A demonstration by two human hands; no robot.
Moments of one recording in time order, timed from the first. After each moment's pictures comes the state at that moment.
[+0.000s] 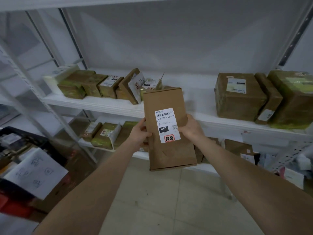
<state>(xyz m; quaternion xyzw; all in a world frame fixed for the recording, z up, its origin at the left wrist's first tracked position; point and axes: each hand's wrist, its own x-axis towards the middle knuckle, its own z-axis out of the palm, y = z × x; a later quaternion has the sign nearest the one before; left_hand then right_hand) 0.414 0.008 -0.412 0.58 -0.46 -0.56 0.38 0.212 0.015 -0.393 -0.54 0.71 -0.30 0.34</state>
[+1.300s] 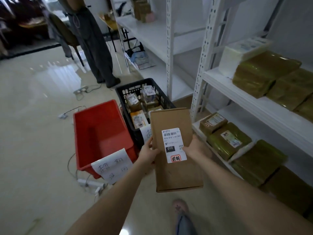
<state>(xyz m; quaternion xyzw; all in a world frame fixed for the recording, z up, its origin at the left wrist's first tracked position) 0.945 0.084 -0.523 0.76 -0.13 -0.41 0.49 0.821 -0.050 -0.507 -0.78 0.56 0.06 0.29</state>
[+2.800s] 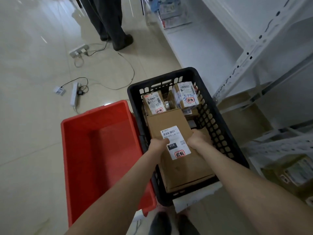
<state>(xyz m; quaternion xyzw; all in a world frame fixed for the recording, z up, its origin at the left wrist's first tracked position) 1.354 -0.131 -0.688 0.76 0.15 -0.49 0.39 1.276 -0.263 -0.702 -0.73 0.55 0.22 0.35</state>
